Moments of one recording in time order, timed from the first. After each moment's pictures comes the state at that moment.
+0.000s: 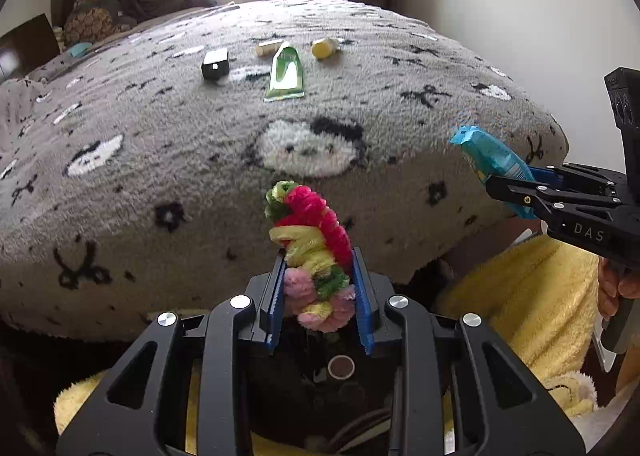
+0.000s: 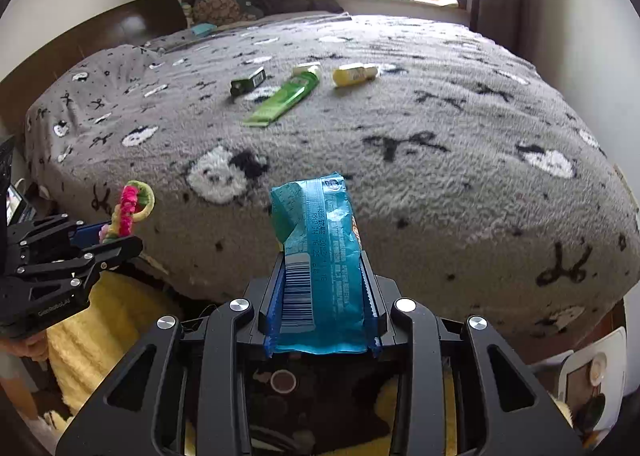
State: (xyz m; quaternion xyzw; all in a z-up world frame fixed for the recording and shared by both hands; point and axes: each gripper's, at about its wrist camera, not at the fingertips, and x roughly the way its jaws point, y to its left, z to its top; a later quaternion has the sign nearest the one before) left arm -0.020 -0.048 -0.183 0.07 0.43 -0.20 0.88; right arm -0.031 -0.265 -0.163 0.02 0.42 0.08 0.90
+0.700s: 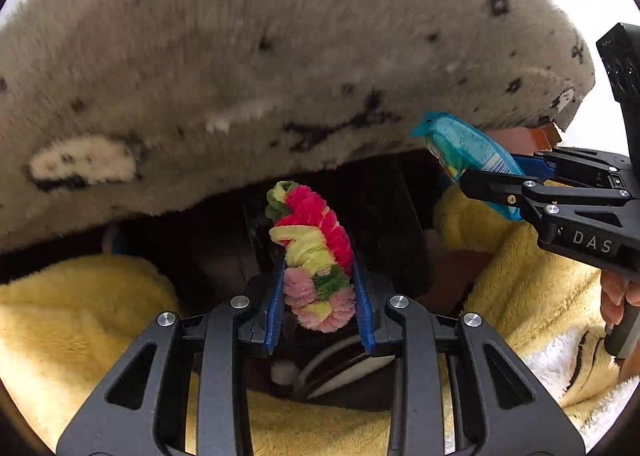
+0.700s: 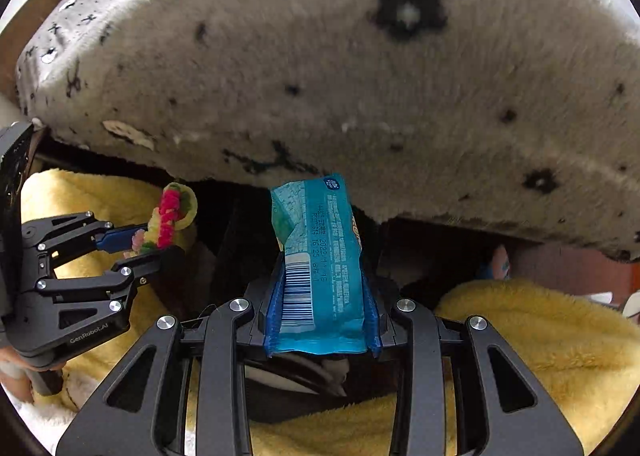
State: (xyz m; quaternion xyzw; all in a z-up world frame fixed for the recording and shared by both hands) left arm -0.024 -0.042 -0.327 0.05 0.60 -0.21 0.77; right arm -0.032 -0.226 -0.293 0.04 0.59 0.13 0.79
